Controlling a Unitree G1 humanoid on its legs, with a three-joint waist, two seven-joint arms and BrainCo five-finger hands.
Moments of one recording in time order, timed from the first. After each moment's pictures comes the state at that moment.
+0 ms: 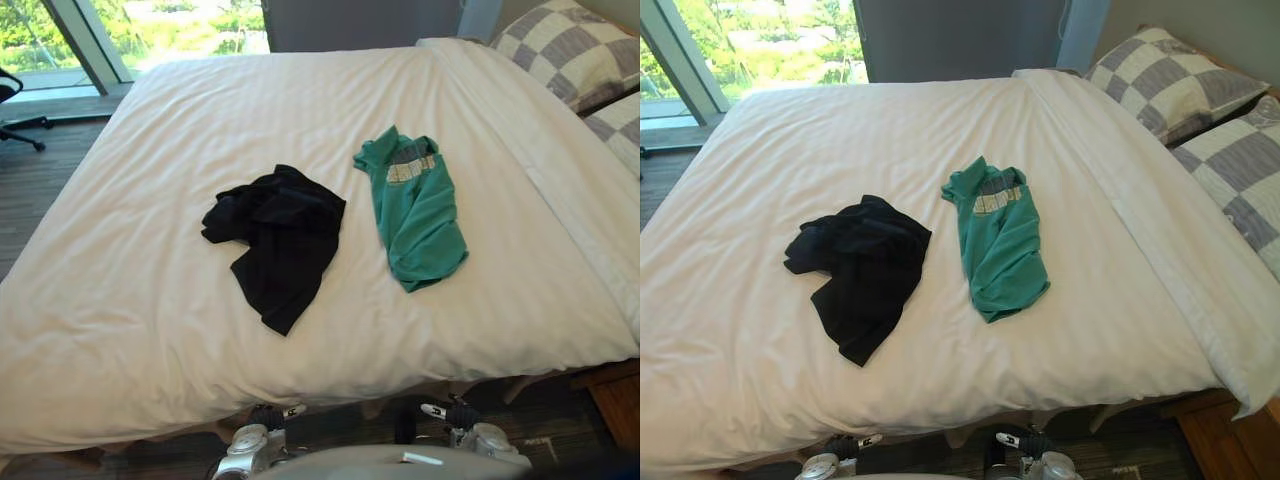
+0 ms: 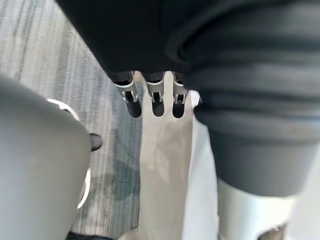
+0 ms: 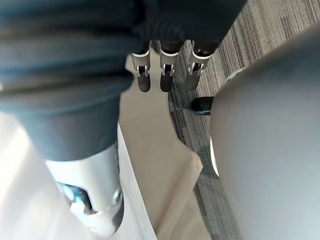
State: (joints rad) left arm 0.06 0.03 0.09 1.05 -0.17 0.06 0.11; right arm 0.02 -0.09 -0.08 1.11 0.20 0.00 0.04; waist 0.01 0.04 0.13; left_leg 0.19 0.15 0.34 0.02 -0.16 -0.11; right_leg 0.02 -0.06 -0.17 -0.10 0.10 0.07
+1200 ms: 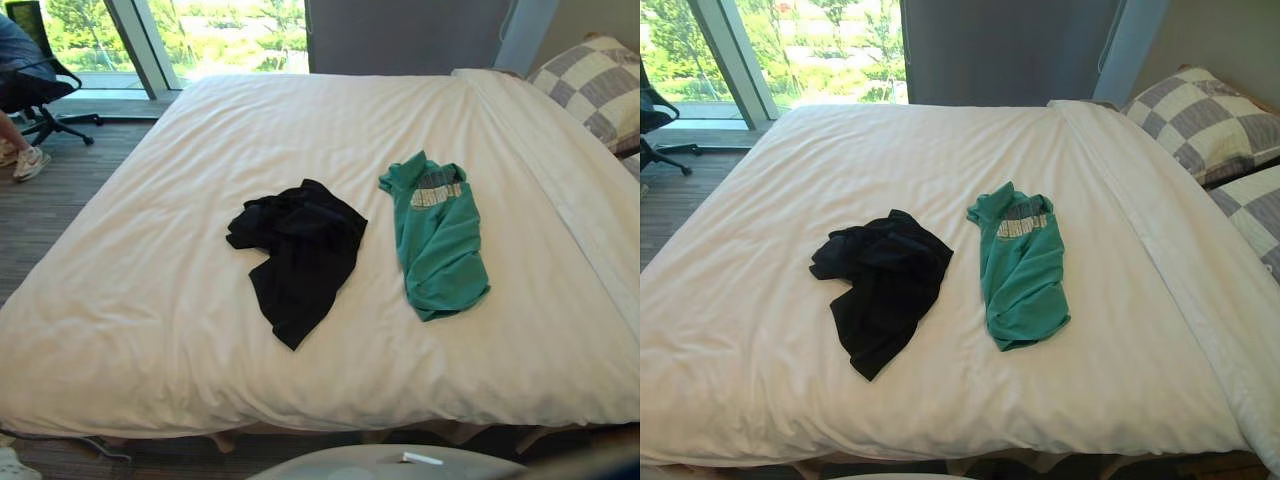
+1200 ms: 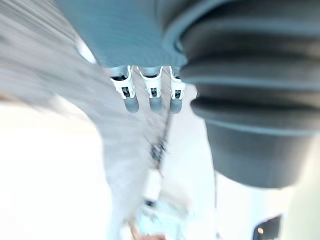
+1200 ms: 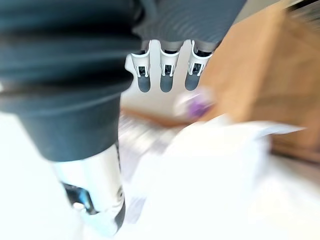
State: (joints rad) left arm 0.10 0.66 0.98 0.76 -0.75 -0.14 0.23; right arm 0.15 -0.54 -0.91 0.72 0.27 -0.18 -0.20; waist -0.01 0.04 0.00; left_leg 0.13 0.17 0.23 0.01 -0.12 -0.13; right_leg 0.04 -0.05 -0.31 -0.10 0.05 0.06
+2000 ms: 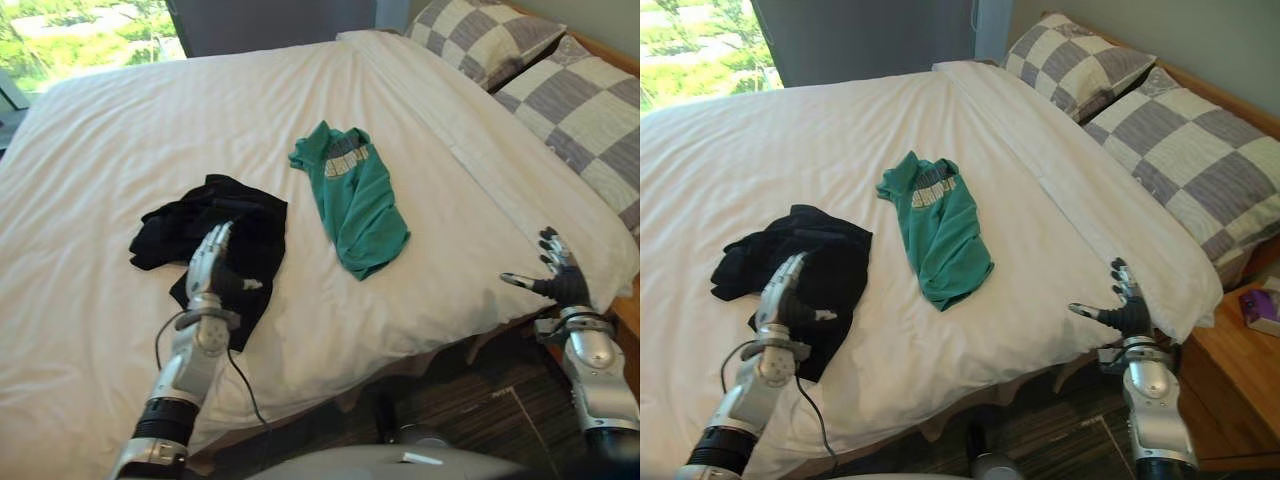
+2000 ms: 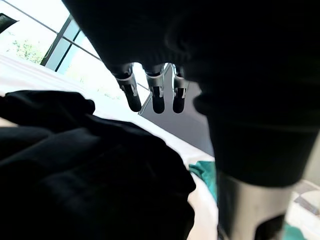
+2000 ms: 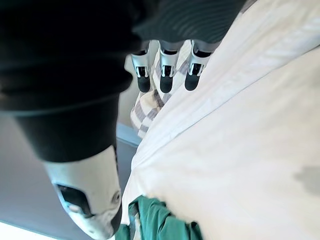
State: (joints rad) left arm -0.05 0.34 -0.08 0.32 0.66 0.05 0.35; right arm 0.08 -0.40 -0.15 0.05 0.02 -0.10 0.00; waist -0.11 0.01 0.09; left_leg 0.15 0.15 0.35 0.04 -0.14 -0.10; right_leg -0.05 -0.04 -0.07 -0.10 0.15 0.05
